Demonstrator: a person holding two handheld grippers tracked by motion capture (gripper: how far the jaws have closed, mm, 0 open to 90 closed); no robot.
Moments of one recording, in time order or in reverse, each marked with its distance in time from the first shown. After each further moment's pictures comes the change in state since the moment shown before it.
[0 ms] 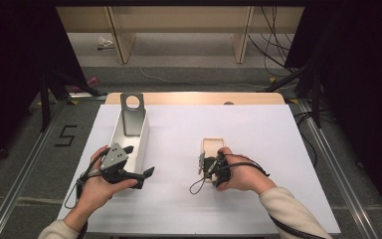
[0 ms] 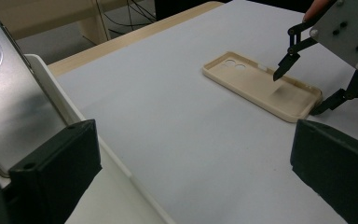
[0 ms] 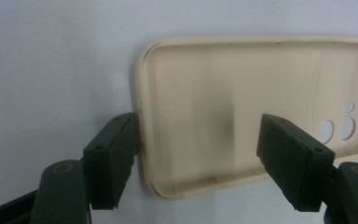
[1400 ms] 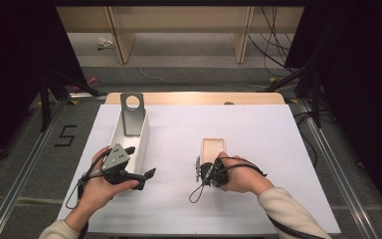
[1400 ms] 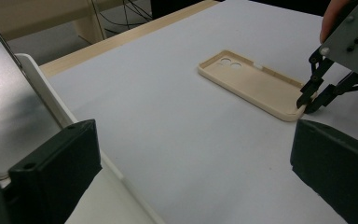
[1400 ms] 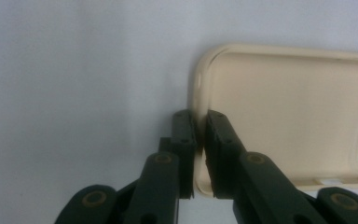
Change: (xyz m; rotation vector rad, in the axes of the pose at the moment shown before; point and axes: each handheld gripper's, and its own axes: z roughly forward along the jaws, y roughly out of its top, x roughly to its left) left arm -0.002 -0.001 0.002 0.005 -0.013 0.005; right arm 0.011 0.008 -0.004 0.057 0.102 -0.106
